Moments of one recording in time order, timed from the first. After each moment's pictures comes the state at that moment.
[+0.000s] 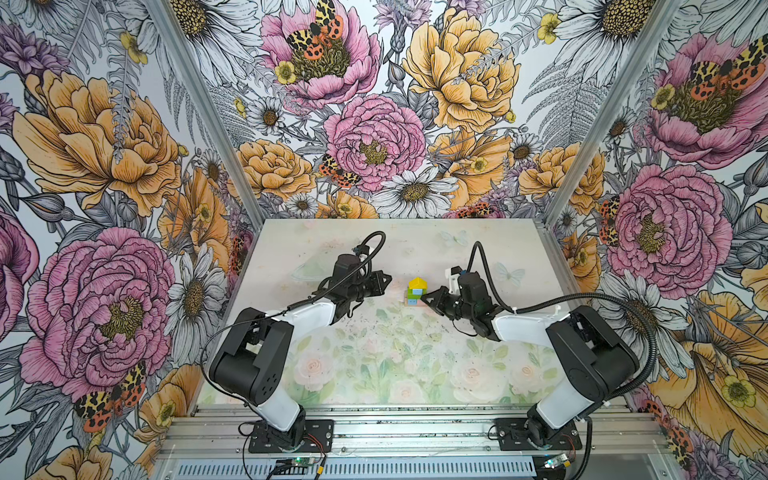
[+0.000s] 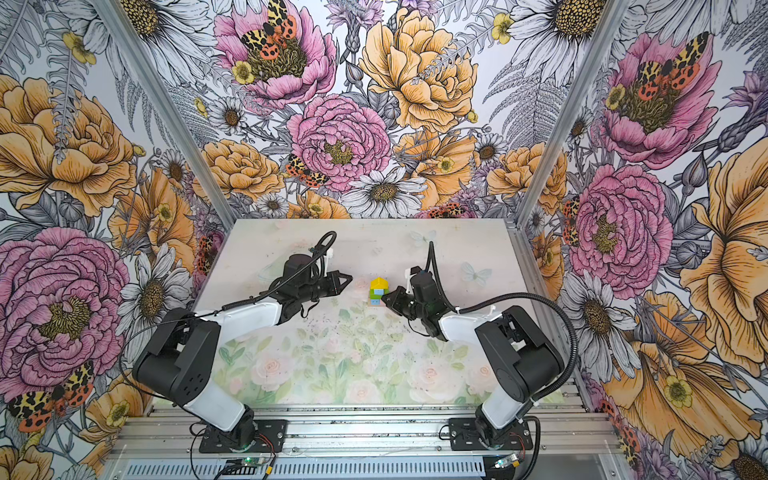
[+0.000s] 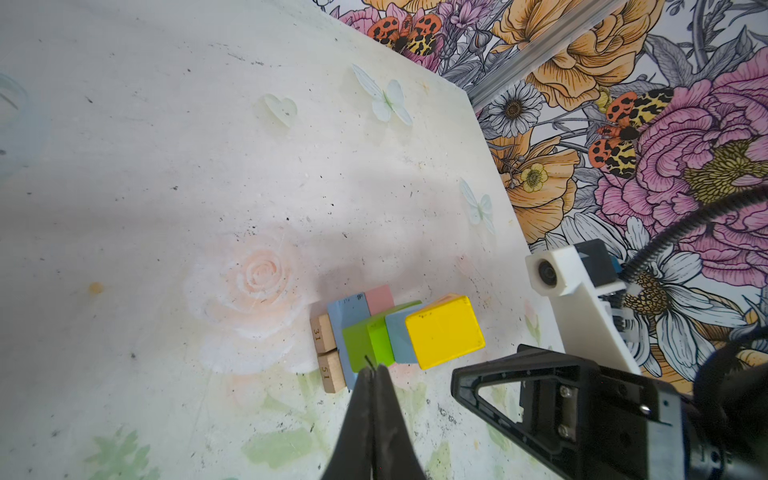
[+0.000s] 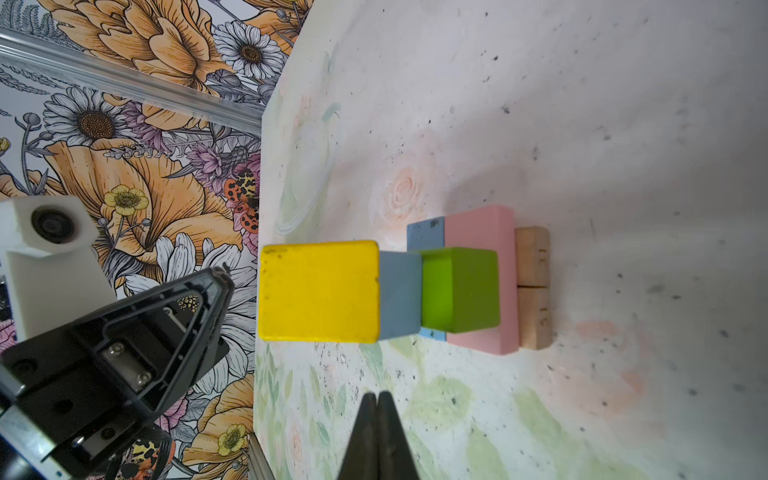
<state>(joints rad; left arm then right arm) -0.42 1.61 0.84 0.26 0.38 -0.58 0.50 1.63 0.69 0.40 -0.39 1.02</state>
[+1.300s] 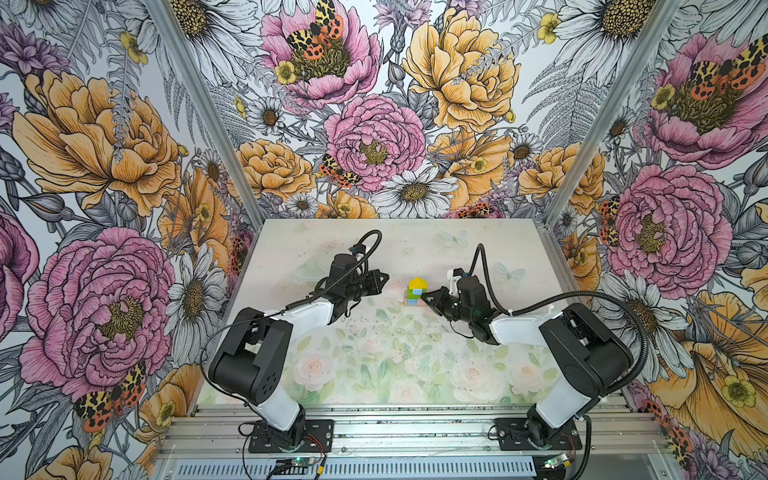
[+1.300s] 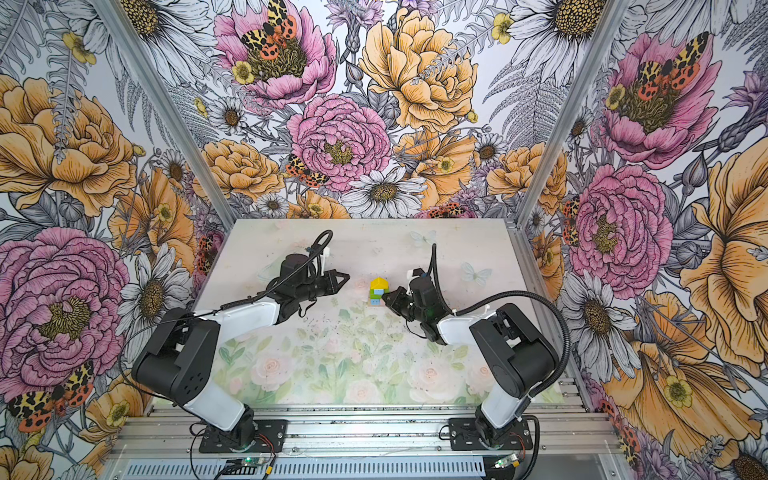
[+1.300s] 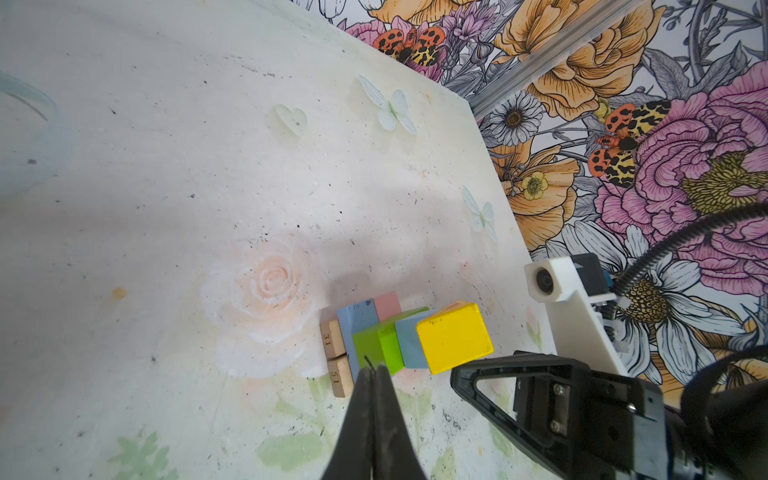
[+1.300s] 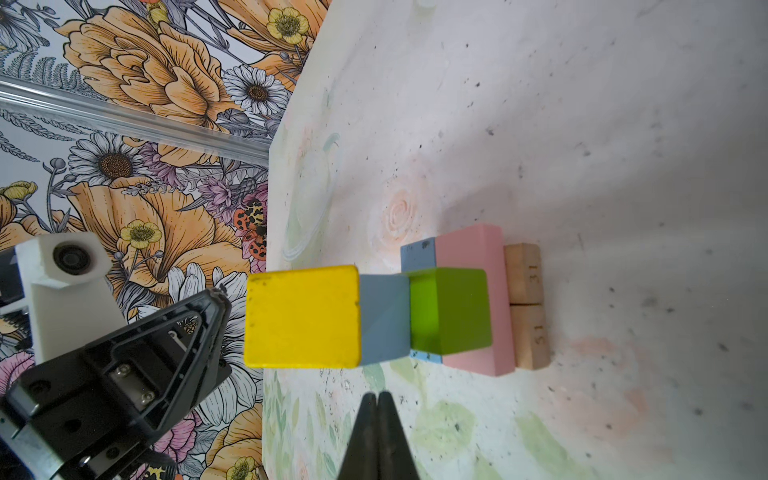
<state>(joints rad) -0.39 1.61 0.83 0.28 0.39 -0.58 0.52 1.67 0.66 0.52 -0.32 1.09</state>
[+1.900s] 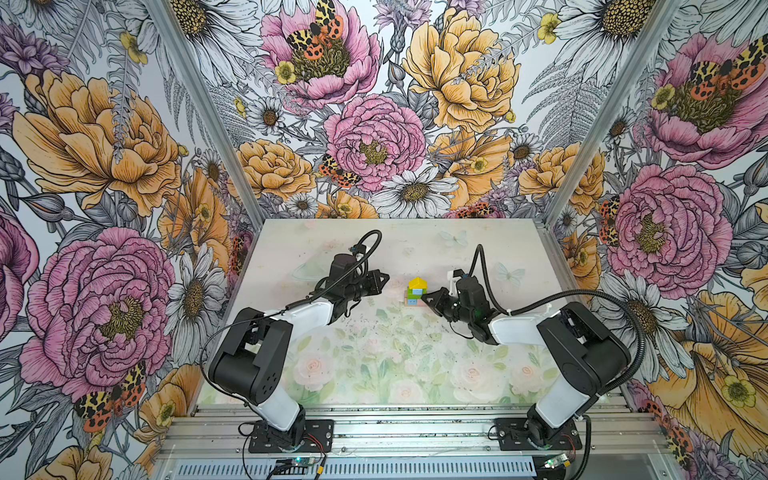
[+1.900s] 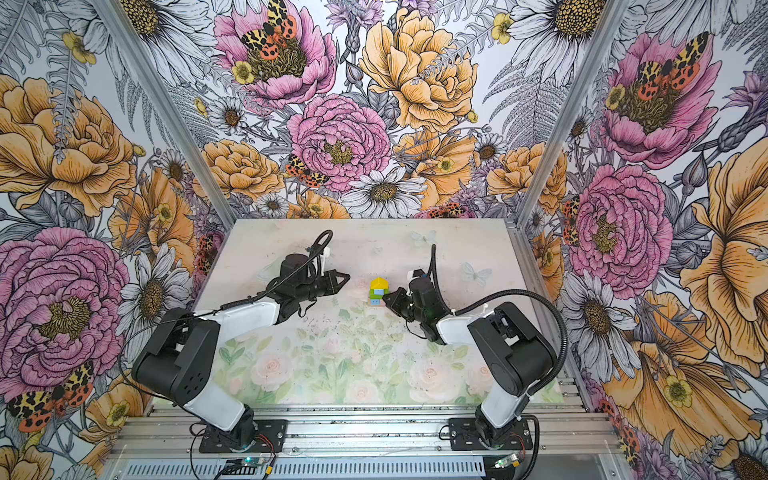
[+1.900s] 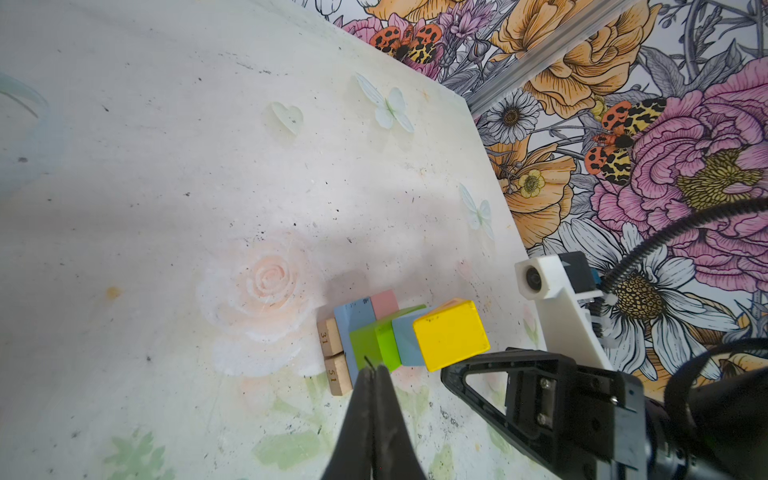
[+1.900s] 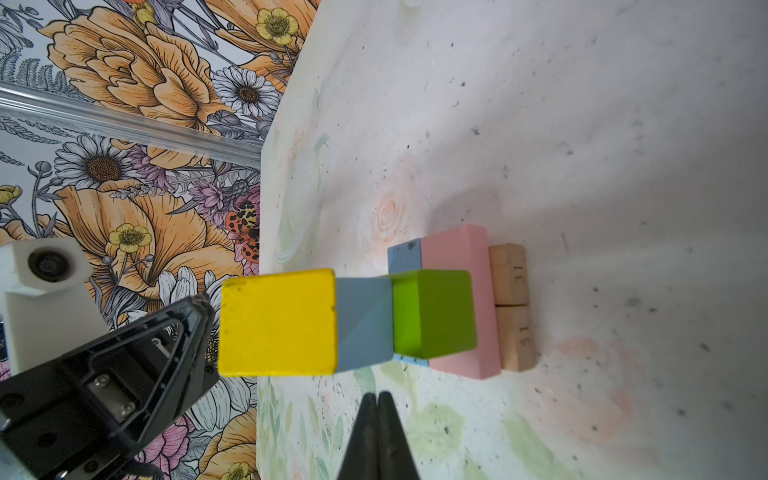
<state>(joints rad) -0.39 1.61 0.83 0.28 0.41 -0.58 0.52 1.68 0.66 0.52 -0.31 1.09</state>
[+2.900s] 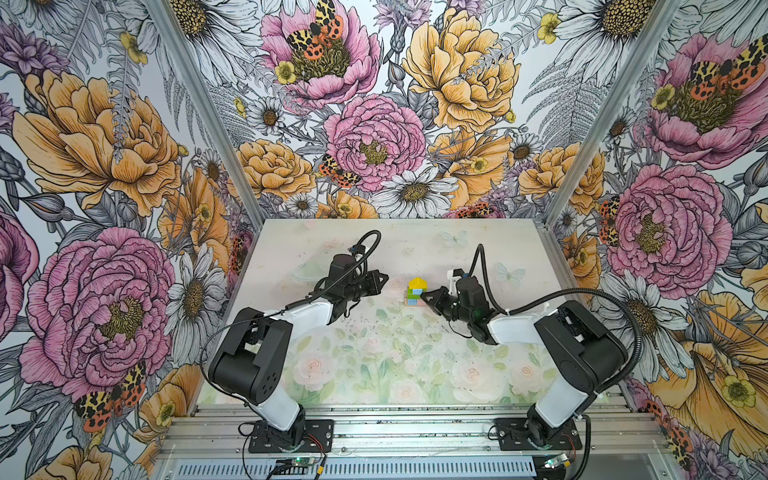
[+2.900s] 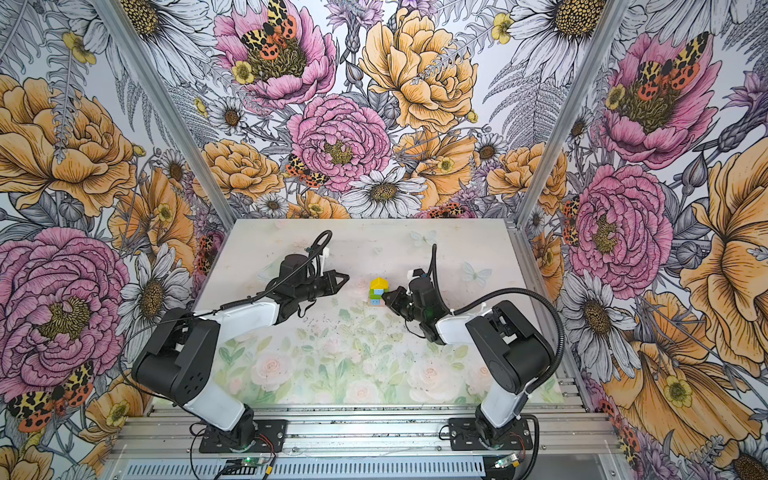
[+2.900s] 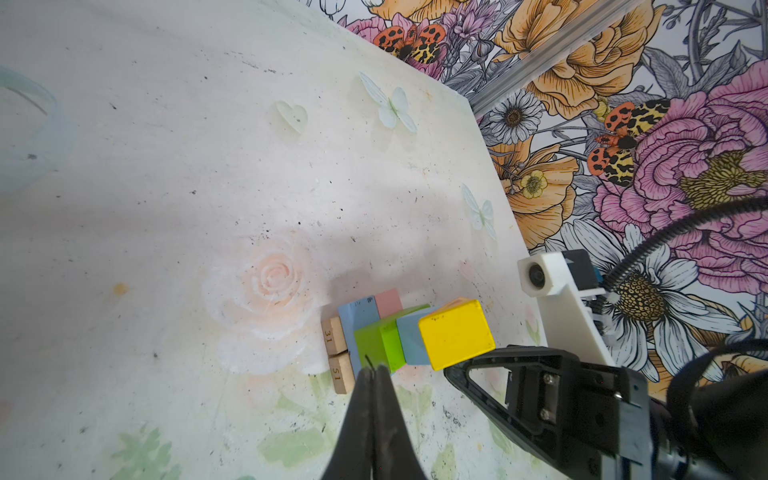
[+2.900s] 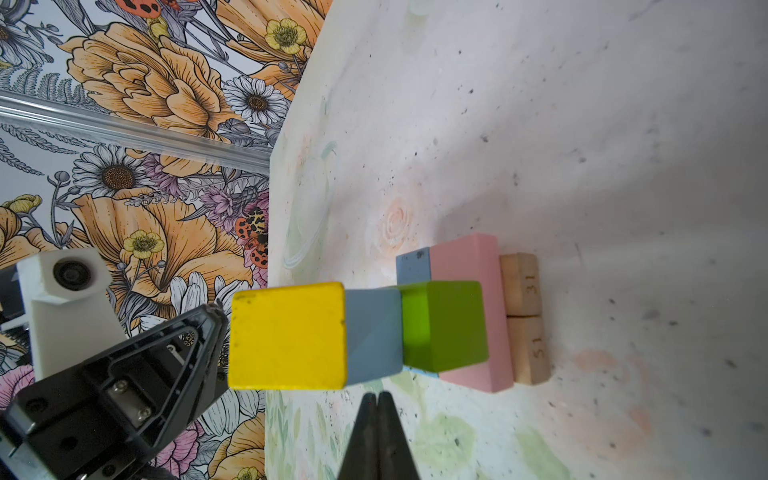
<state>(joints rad) -0.39 1.61 0.83 0.28 0.41 -0.58 0.52 1.70 0.66 0.56 -0.30 1.11</state>
